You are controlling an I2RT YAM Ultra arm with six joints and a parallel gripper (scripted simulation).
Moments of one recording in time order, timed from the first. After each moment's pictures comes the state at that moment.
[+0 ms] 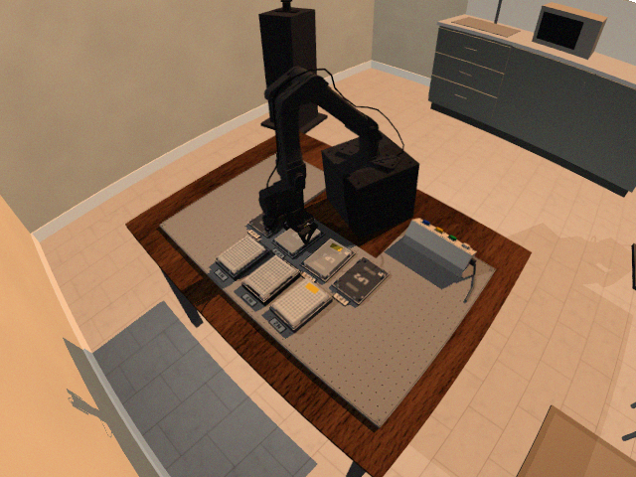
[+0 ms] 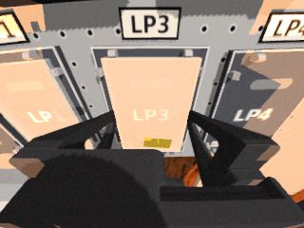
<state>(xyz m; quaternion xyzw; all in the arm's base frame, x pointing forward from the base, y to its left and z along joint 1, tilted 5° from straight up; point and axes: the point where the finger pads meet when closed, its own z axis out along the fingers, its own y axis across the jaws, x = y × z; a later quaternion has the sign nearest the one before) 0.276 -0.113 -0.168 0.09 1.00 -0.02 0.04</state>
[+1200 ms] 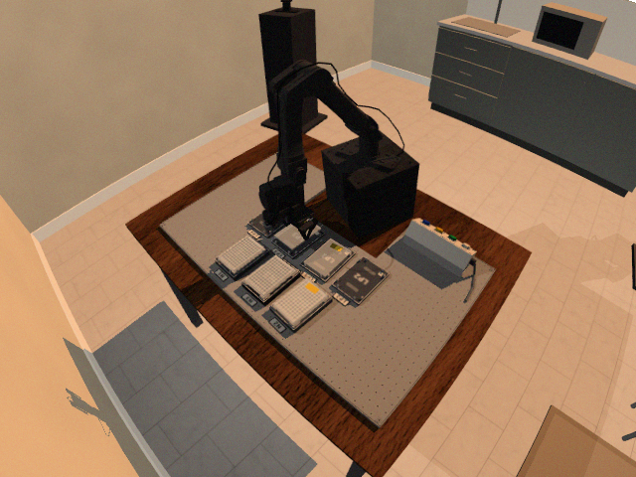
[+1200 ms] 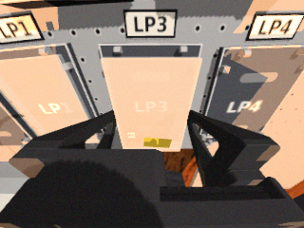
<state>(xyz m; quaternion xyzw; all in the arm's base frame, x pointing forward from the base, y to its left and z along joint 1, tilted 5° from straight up) 0.273 -0.111 -0.151 0.09 0.99 -0.02 0.05</state>
